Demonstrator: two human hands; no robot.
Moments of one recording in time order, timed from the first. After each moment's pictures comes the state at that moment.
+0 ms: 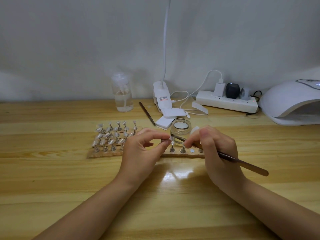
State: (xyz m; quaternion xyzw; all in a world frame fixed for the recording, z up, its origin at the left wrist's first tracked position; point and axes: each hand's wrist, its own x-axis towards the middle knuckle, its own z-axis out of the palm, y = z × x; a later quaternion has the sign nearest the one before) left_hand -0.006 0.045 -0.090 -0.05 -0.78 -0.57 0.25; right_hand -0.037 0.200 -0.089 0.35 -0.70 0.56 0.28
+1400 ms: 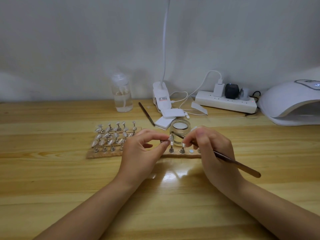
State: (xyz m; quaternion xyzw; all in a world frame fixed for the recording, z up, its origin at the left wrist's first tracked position) left_hand -0.008 0.044 -0.091 -0.02 -0.79 -0.57 0.24; right_hand -0.035 0.198 -0.086 0.32 -0.73 0.55 0.24
